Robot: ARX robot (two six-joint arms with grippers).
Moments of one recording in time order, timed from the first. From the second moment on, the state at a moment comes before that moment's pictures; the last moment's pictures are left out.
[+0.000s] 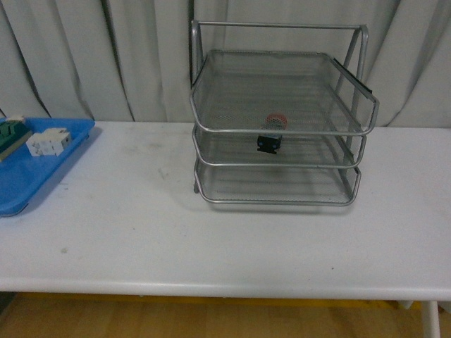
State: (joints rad) left arm 0.00 0.01 0.01 0.00 0.00 -0.01; right arm 0.00 0.34 0.01 0.35 0.00 0.01
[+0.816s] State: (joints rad) left arm 0.00 0.01 0.01 0.00 0.00 -0.01; right arm 0.00 0.01 0.01 -0.01 0.00 0.01
